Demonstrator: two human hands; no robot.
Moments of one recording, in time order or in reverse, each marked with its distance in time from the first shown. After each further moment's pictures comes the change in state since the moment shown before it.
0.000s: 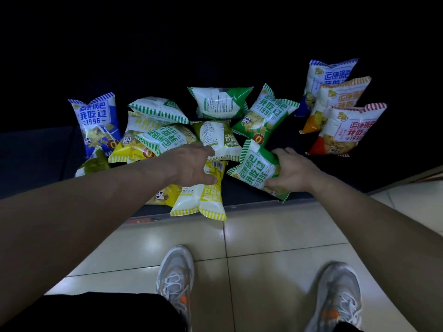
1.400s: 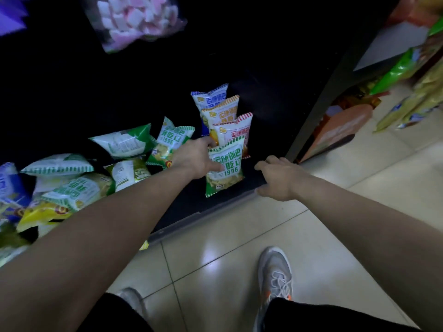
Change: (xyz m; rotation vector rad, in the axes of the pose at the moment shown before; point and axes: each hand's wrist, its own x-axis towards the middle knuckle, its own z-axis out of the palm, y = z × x) left_hand 0.084 0.232 -0.032 -0.124 0.352 0.124; right_hand -0.165 0.127 -0.079 -0.104 0.027 0.219
